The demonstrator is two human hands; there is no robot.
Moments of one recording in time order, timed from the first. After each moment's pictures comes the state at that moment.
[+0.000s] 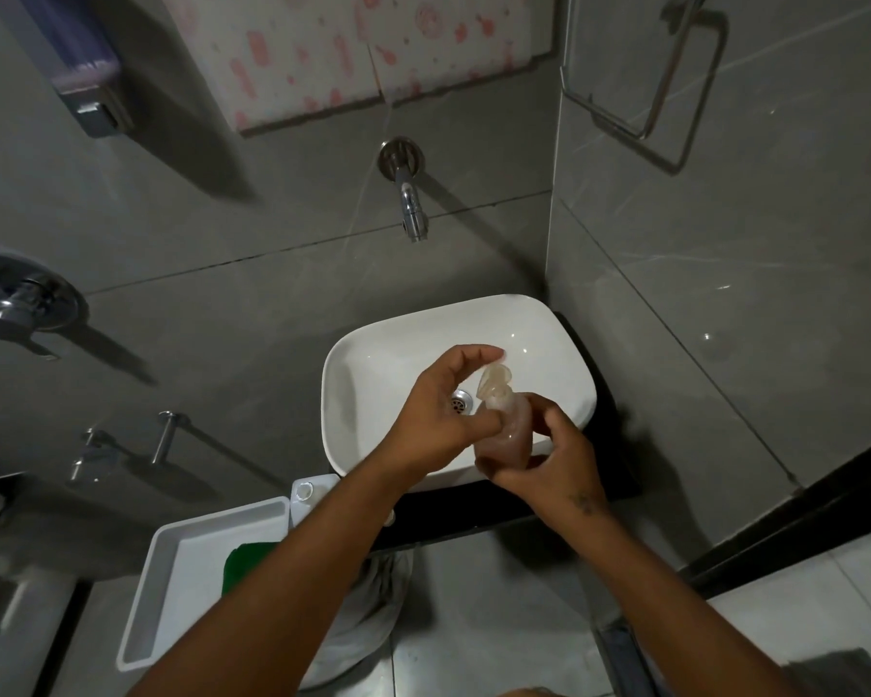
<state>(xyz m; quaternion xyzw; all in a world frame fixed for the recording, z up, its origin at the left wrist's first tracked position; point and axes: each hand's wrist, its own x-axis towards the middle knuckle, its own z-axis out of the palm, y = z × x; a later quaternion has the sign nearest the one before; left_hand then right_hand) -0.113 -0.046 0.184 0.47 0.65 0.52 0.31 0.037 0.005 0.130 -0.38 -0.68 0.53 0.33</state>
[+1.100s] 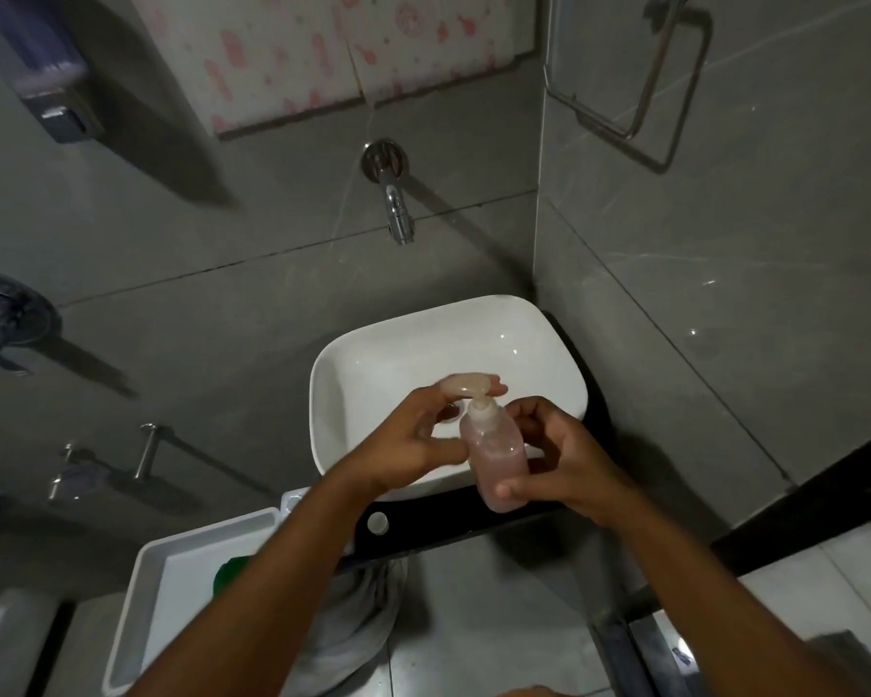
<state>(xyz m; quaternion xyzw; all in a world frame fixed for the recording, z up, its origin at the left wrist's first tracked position) -0.137 -0.058 0.182 0.58 0.59 0.42 0.37 0.058 0.038 0.137 -0.25 -0.67 0.67 0.19</state>
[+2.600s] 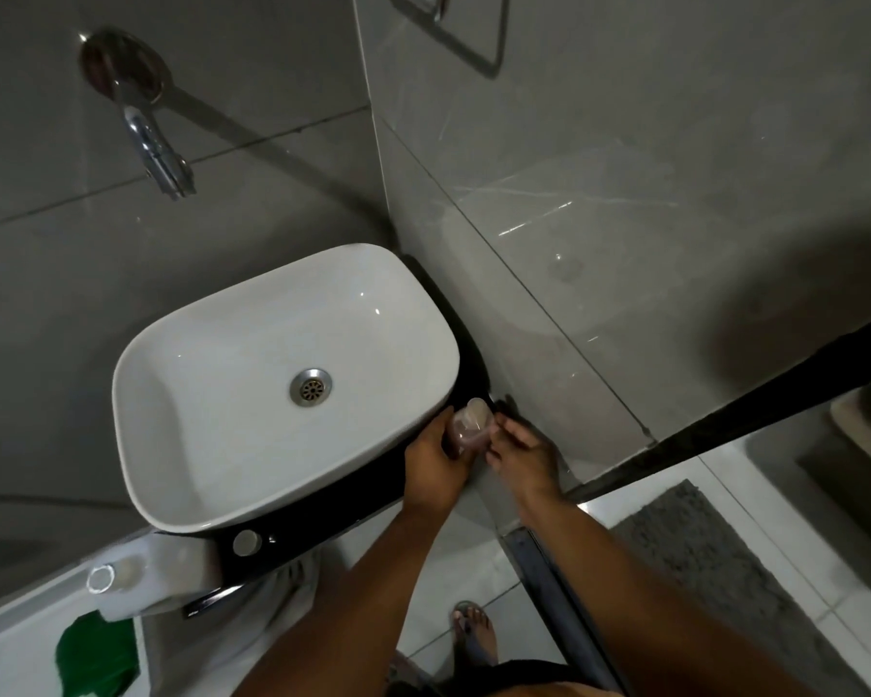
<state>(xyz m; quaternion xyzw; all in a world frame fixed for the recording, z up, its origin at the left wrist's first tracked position) -0.005 0.045 -0.060 0.43 0.72 0.42 0.34 0.114 0.083 -0.035 -0.60 -0.26 0.66 0.36</state>
